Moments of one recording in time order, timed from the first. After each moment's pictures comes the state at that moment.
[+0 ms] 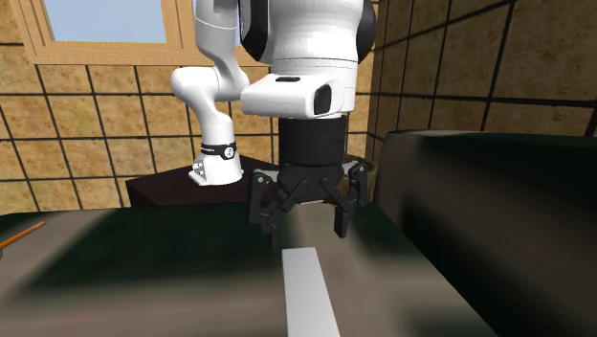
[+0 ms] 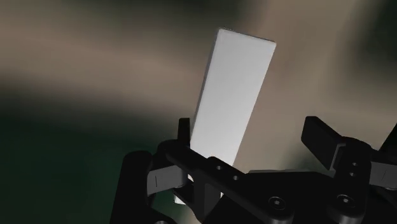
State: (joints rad) arm -0.23 0.49 -0.18 -1.76 0.09 2.24 0.09
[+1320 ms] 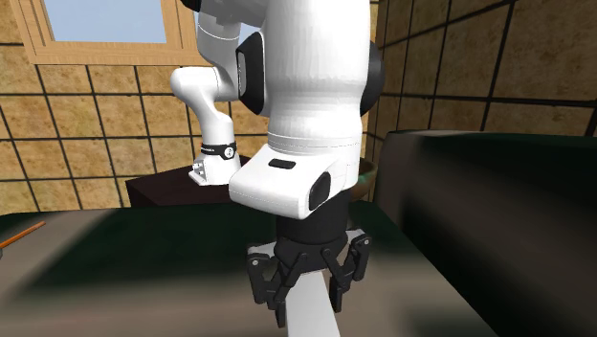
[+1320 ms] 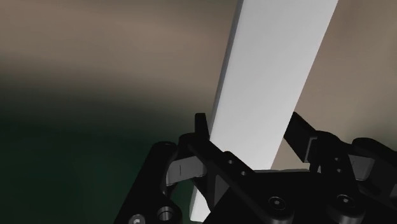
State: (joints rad) arm -0.27 0.69 -0.17 -1.60 0.12 2.29 0.09
